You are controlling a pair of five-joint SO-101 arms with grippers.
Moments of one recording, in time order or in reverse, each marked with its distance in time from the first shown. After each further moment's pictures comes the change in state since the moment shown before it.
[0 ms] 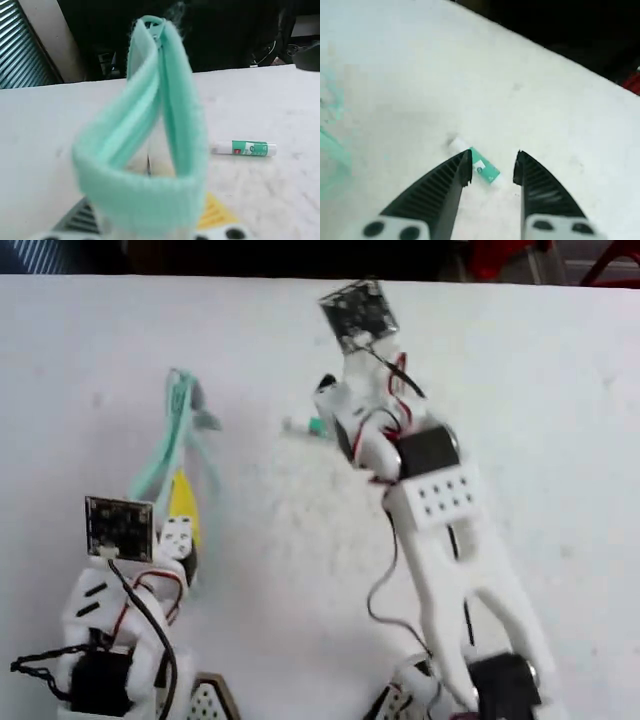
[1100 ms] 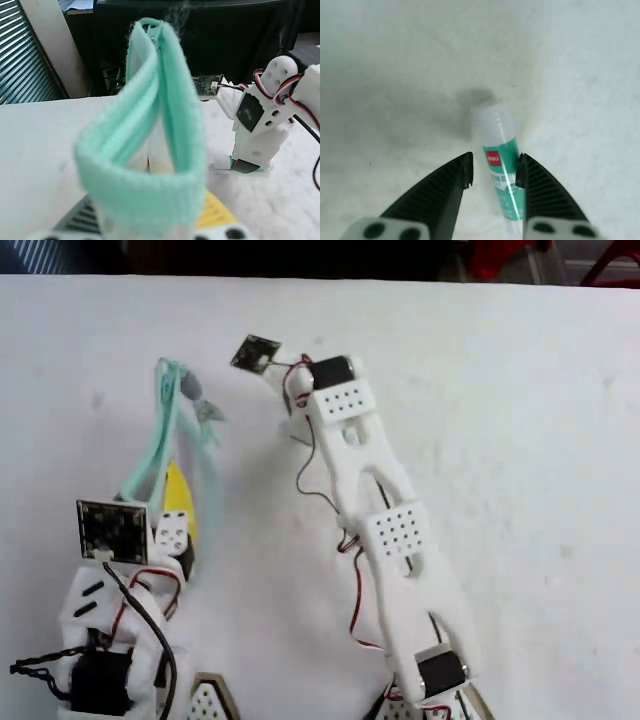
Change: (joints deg) left arm -0.5 0.1 0.1 -3.9 0.0; right arm -2.1 82.7 -85.2 35.4 28.6
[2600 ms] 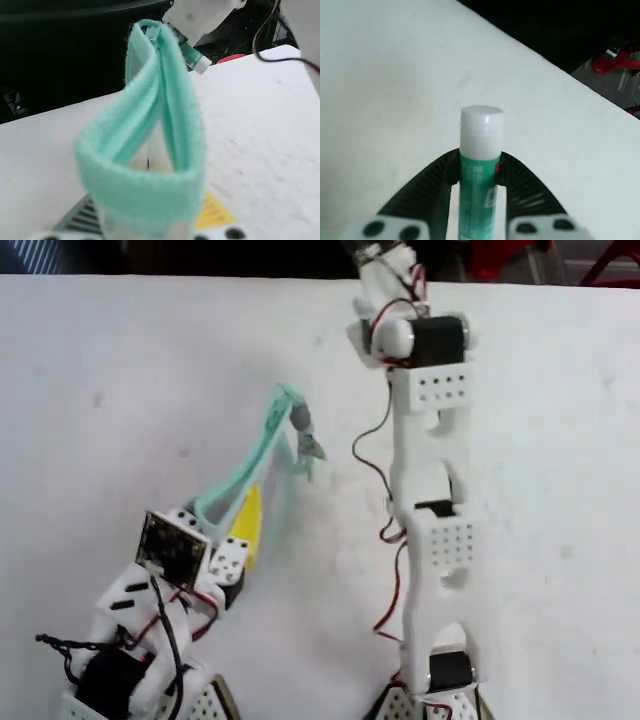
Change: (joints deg) left arm 22.8 0.0 0.0 -0.2 0.0; right arm 12.5 -24.6 -12.1 7.6 -20.7
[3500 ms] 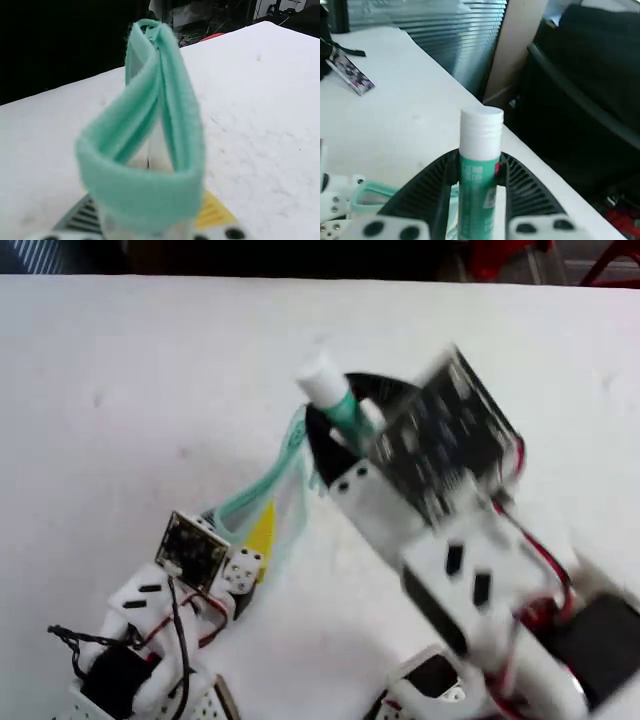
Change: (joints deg) left arm 4.6 0.0 1.6 2.7 0.0; right arm -26.4 -74.5 48.5 -3.0 -1.7
